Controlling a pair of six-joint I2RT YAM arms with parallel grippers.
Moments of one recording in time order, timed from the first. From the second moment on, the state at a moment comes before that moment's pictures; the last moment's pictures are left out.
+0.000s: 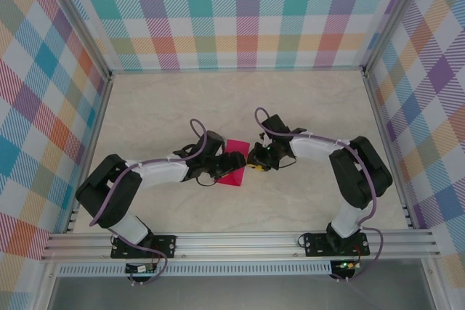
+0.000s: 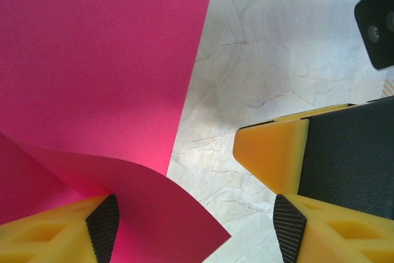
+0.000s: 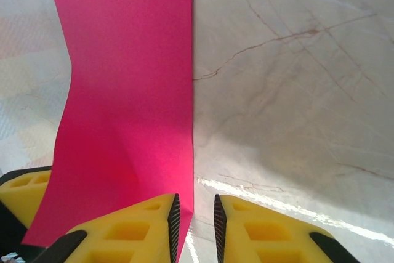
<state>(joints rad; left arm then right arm) -0.72 1.59 0.76 -0.01 0.31 -1.02 0.57 1.72 0.97 -0.41 -0.47 0.84</state>
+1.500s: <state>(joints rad) -0.72 1.65 0.71 0.10 0.31 -1.05 0.56 1.76 1.01 -0.35 -0.58 0.87</state>
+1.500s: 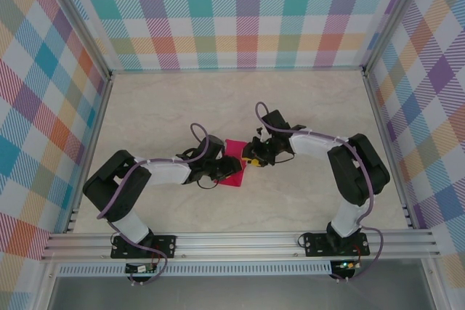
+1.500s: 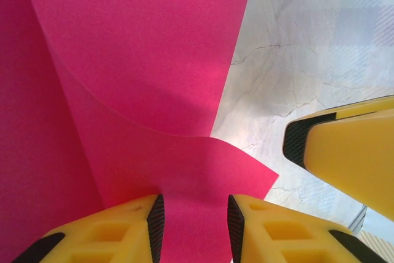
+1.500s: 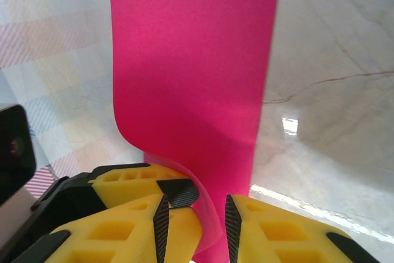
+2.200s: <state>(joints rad) -0.72 1.64 0.71 0.09 0.30 -1.05 0.56 1.79 1.01 -0.37 -0.66 0.77</state>
